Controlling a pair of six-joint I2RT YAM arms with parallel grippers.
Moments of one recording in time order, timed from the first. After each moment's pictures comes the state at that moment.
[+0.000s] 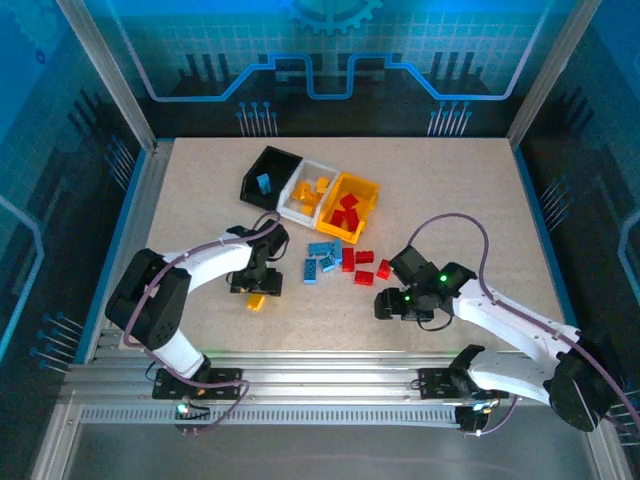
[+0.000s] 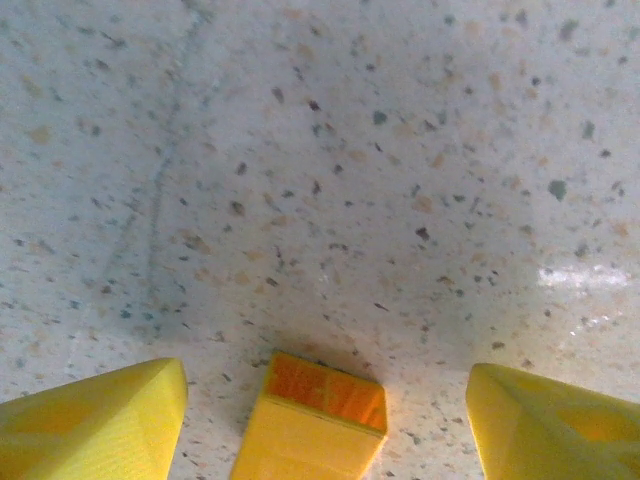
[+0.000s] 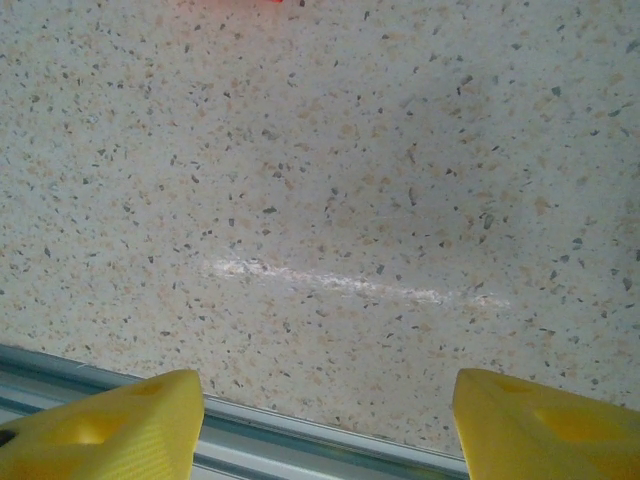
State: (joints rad) left arm -0.48 1.62 0.92 -0.87 -0.08 -0.51; right arm 0.69 1.09 0.70 -0.89 -0.11 0.72
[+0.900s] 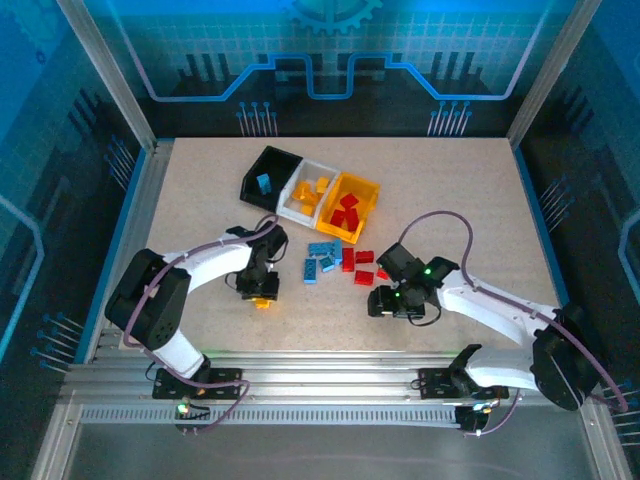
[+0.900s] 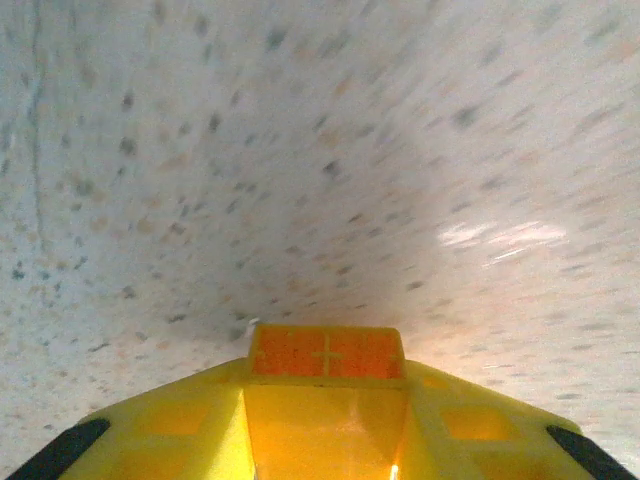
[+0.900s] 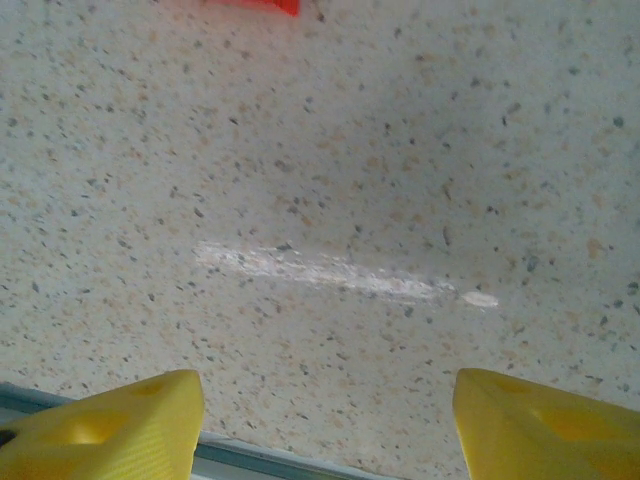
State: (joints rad) left arm -0.47 1.62 0.96 -0.89 0.06 -0.53; right arm 0.70 1.24 0.75 -0.83 -0.11 0.73
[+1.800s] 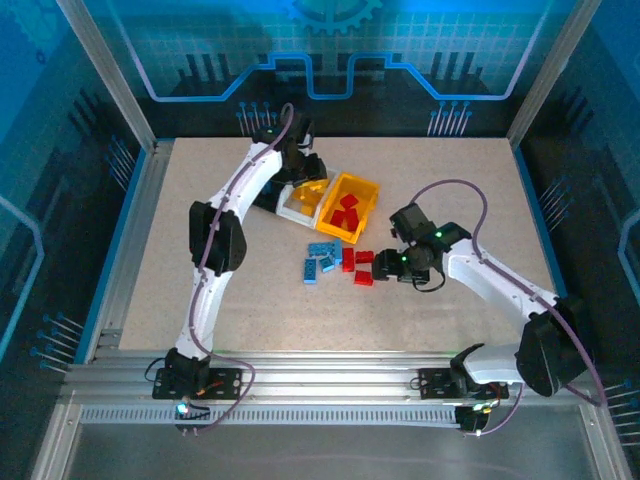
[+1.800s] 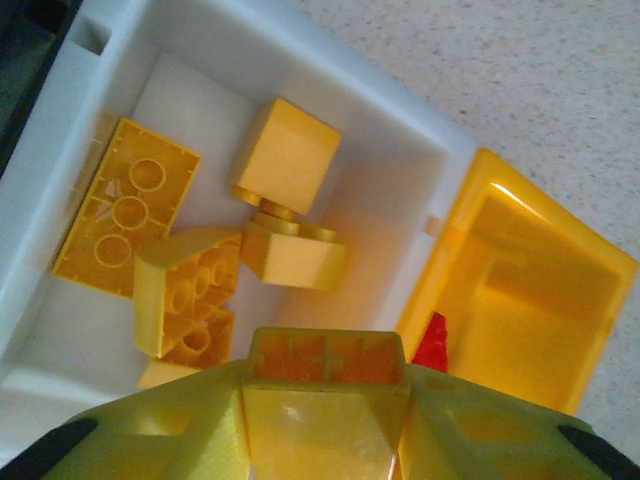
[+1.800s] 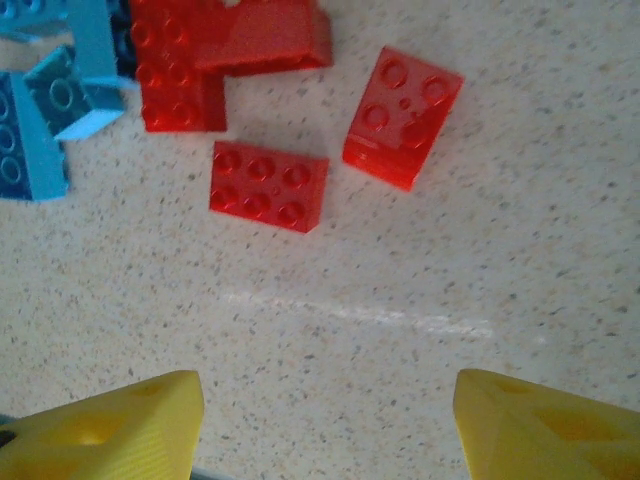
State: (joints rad) left arm -0.34 2.43 2.41 -1.10 0.22 -0.56; right arm 0.47 1.33 0.97 -0.91 -0.14 0.56
